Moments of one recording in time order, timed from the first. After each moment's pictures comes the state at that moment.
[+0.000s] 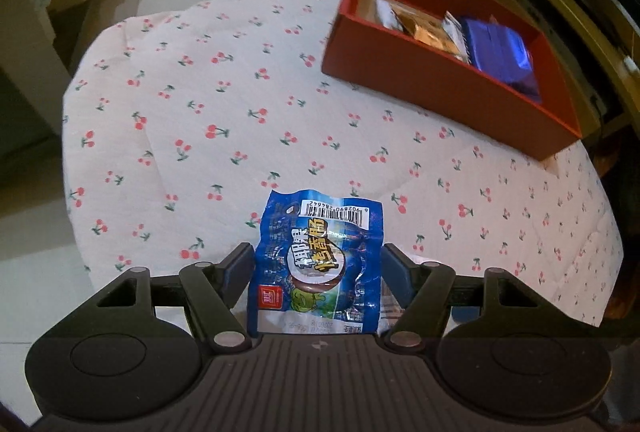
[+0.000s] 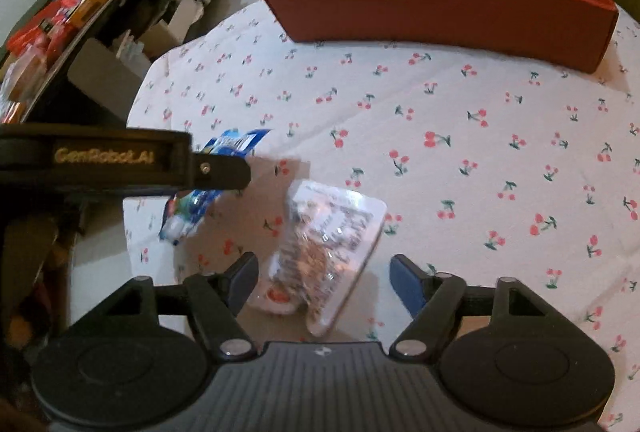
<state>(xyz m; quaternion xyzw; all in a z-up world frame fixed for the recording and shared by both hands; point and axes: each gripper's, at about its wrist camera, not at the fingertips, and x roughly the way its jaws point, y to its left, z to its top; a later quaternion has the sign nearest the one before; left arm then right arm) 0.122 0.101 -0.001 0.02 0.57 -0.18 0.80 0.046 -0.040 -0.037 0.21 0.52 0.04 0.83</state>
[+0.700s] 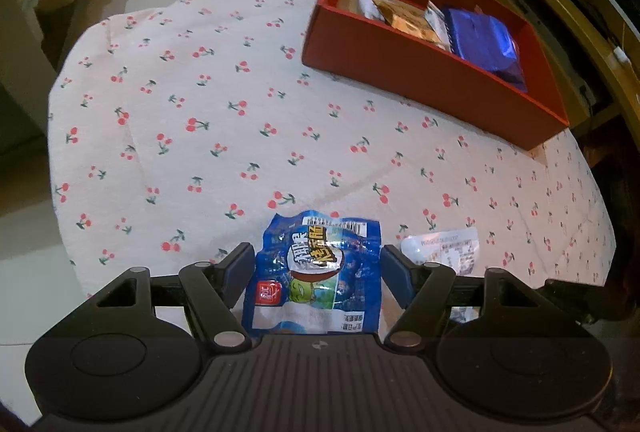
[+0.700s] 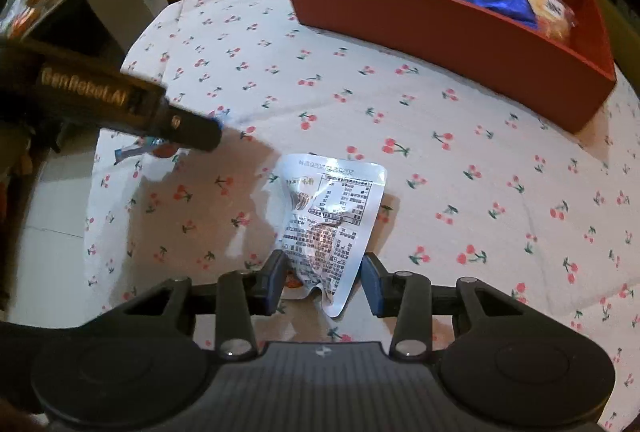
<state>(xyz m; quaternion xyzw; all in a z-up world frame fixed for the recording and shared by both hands) 0.117 0.087 -0.003 0.03 0.57 -0.20 0.79 0.034 -0.067 -0.036 0.07 0.54 0.09 0.84</state>
